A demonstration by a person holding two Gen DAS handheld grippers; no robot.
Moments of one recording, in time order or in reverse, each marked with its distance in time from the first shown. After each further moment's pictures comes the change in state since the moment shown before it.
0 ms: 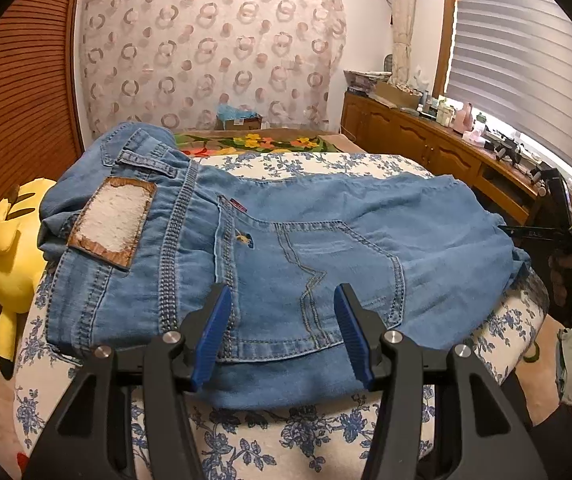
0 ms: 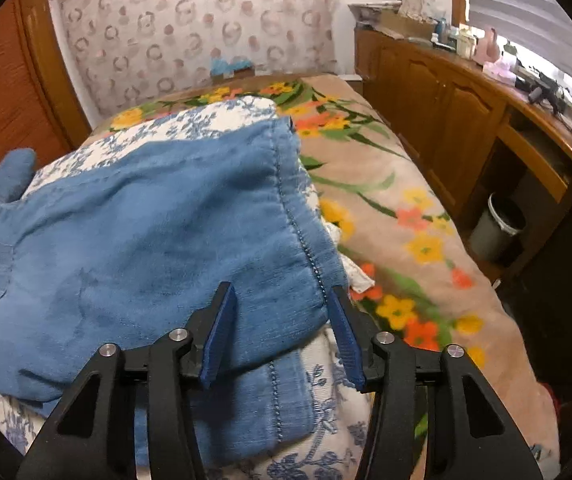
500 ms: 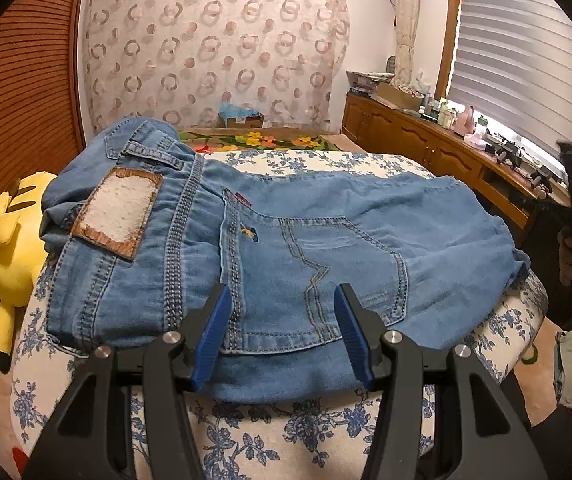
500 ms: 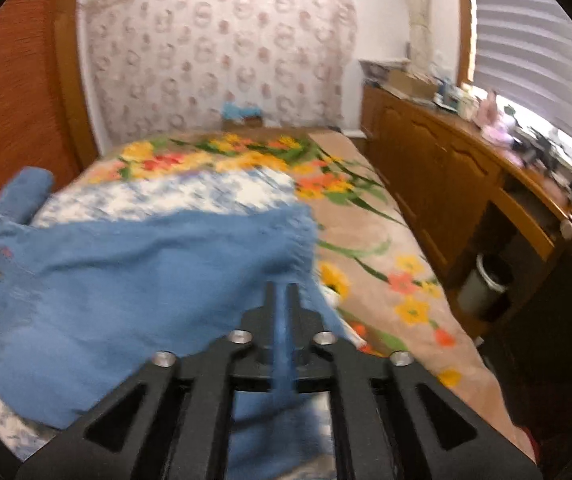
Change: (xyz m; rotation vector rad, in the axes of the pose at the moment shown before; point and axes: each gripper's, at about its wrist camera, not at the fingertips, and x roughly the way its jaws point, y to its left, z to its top) left arm -0.001 0.005 -0.004 -0.020 0.000 -0.007; right arm -0.036 0.021 0.022 -0.072 -0.150 -0.058
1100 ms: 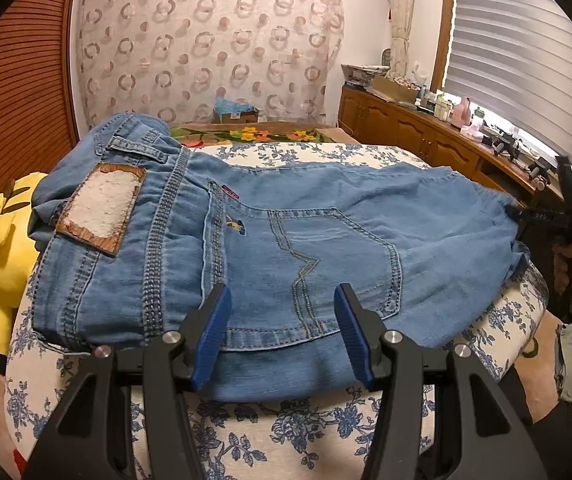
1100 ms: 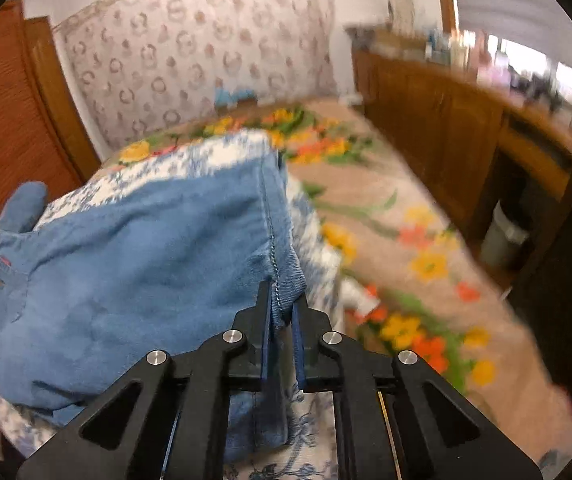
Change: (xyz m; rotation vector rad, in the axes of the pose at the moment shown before) left arm 0.007 -0.008 -0.002 0.015 0.020 -0.007; right arm 0.008 -0.031 -0.022 0.104 0.009 0.067
